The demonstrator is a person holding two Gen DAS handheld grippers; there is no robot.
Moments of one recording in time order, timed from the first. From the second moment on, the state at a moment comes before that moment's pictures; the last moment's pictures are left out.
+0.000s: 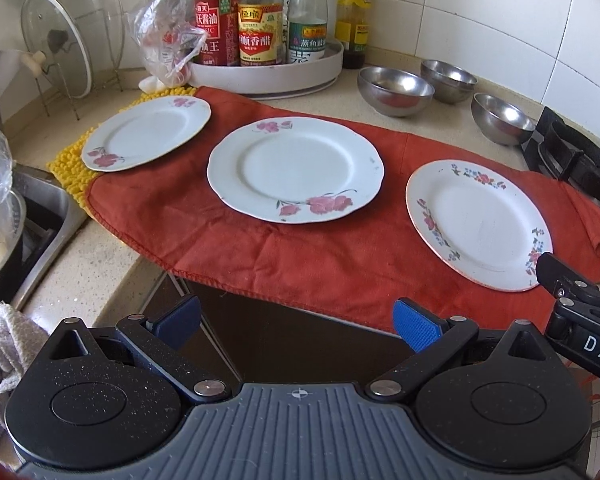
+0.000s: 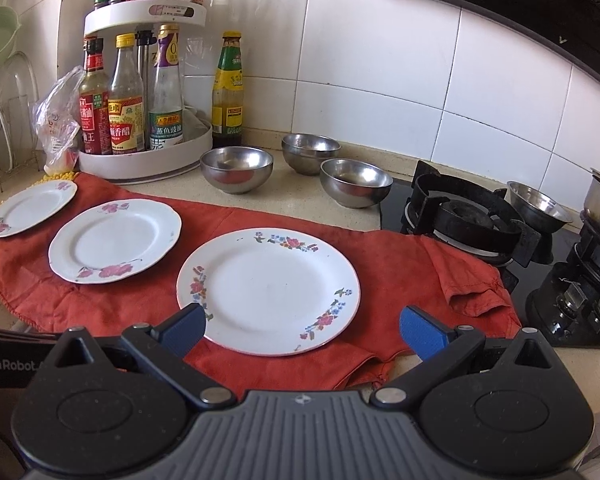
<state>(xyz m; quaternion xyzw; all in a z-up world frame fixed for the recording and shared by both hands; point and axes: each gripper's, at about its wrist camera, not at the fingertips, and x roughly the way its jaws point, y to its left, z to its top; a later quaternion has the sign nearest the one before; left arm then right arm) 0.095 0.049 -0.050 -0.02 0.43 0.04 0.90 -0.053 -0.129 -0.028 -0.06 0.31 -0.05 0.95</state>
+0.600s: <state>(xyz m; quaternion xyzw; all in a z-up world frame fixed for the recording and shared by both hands) 0.093 0.049 -0.054 -0.01 0.43 0.04 0.90 -0.055 -0.125 -0.029 -0.05 0.32 -0.05 0.94</state>
